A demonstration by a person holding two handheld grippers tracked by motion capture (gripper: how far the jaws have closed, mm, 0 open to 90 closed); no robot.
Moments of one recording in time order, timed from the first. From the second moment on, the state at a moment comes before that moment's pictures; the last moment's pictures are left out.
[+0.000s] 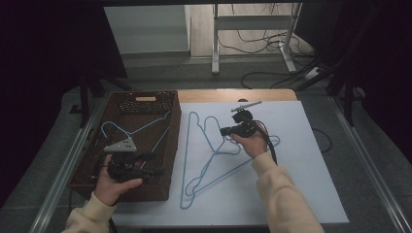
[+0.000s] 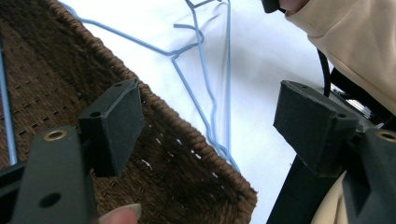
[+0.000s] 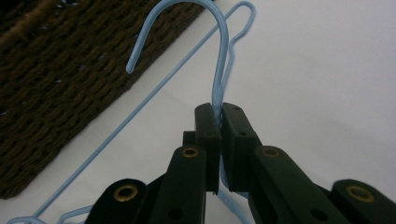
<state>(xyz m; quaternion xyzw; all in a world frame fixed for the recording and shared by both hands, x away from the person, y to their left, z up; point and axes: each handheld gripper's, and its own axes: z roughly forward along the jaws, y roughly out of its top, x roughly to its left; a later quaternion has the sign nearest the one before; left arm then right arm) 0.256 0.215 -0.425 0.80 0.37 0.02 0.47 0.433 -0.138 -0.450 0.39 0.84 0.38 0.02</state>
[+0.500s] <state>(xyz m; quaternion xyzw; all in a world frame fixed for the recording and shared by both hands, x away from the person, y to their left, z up) 0.268 0.182 -0.421 0.81 0.35 0.00 0.46 0.407 -0.161 -0.433 0.40 0.82 0.40 0.02</state>
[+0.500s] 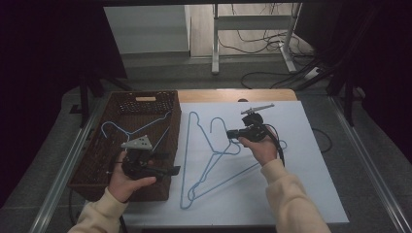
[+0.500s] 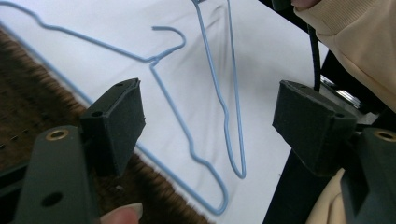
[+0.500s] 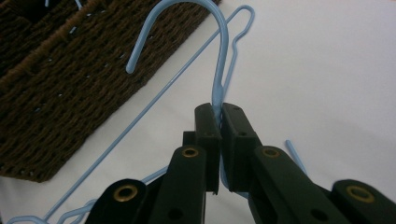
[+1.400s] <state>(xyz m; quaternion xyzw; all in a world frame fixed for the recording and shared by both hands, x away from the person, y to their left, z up) 0.282 0.119 -0.427 0.84 0.32 -0.03 0.44 0.375 -0.177 -0.420 0.41 0.80 0.43 0.01</state>
